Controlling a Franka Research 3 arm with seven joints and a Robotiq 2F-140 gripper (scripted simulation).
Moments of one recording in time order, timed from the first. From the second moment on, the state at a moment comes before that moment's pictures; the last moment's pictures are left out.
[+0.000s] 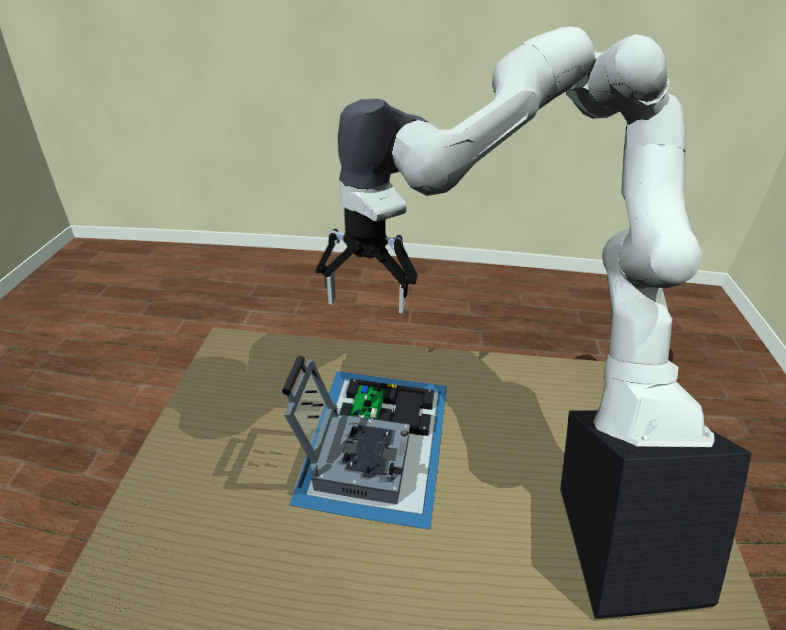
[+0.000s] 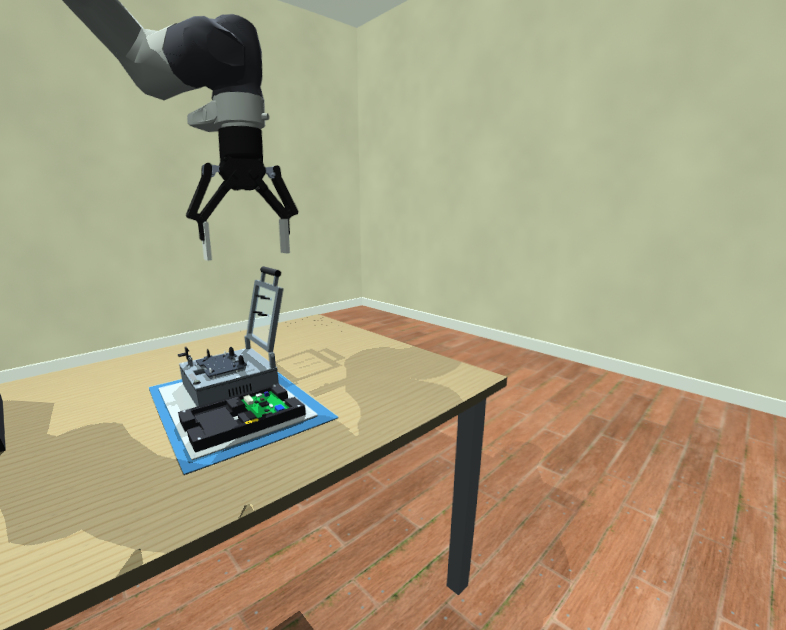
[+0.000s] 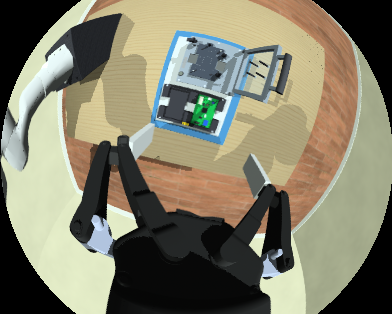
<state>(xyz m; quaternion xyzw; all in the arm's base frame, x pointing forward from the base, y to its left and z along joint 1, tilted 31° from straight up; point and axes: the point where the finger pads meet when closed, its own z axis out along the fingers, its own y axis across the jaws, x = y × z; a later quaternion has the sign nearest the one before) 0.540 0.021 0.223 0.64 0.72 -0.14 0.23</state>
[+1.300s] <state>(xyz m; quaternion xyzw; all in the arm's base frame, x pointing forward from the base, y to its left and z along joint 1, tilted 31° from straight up) 0.540 0.021 0.223 0.63 0.73 -0.14 0.23</state>
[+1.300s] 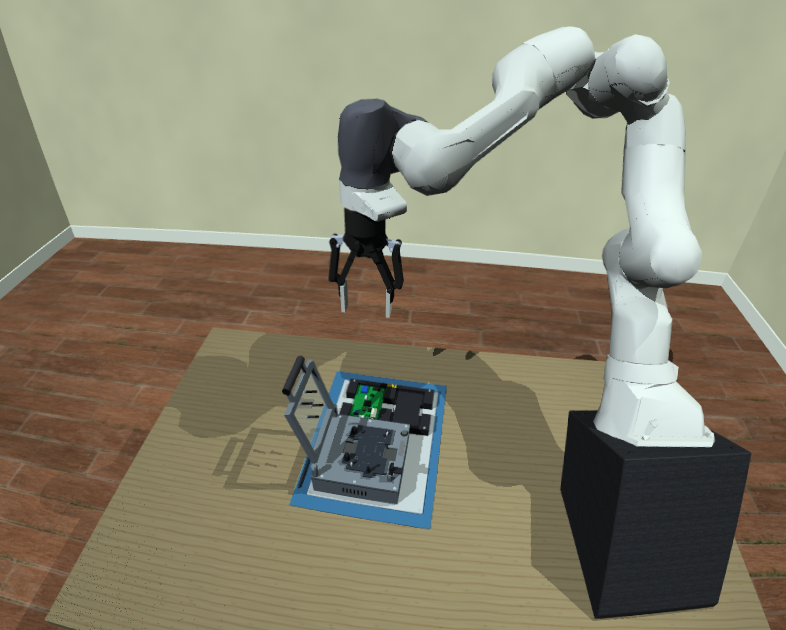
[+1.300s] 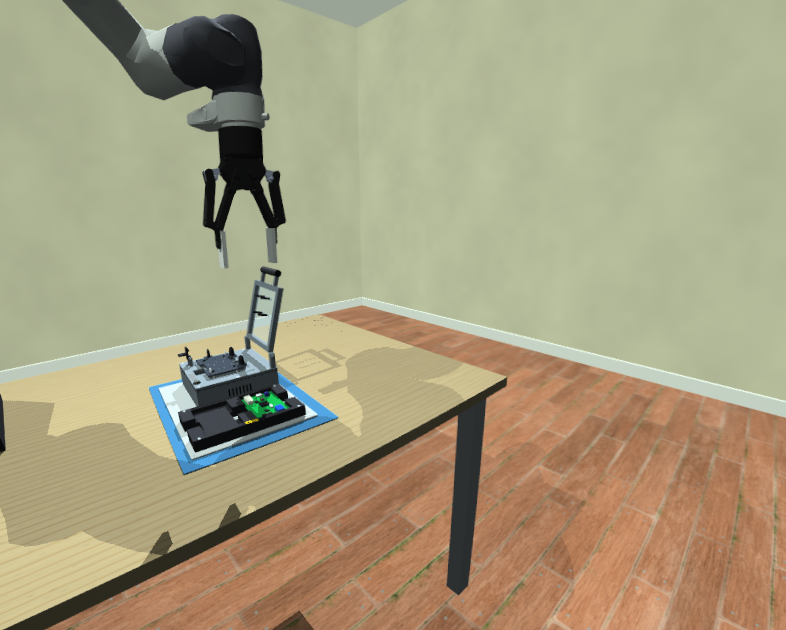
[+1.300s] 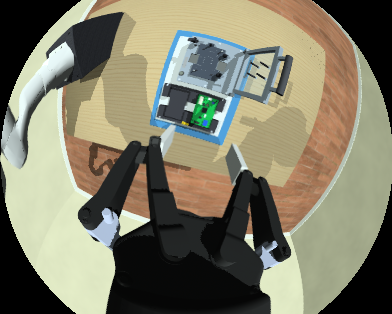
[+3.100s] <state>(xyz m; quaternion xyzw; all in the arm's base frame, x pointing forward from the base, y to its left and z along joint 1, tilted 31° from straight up) 0.553 -0.047 0.111 0.63 0.73 -0.15 0.22</state>
